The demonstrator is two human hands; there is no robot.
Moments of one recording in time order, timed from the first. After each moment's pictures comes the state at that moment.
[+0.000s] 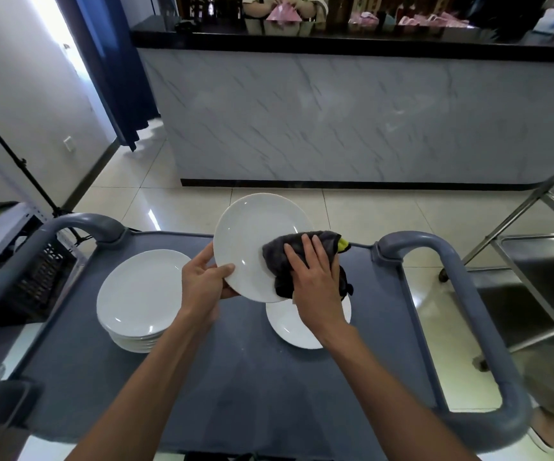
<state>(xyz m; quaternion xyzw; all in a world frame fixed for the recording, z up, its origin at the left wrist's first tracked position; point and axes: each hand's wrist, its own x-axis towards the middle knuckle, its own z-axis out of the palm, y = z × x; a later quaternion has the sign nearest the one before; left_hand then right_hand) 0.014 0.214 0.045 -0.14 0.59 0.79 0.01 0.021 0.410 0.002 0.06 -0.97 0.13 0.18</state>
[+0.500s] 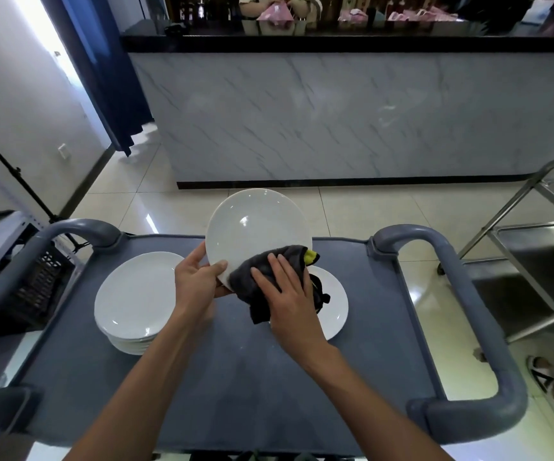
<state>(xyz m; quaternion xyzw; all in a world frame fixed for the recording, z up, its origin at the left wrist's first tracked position) 0.016 0.213 0.048 -0.13 0.62 0.77 0.00 0.056 0.380 -0.015 0.15 -0.94 0.21 0.22</state>
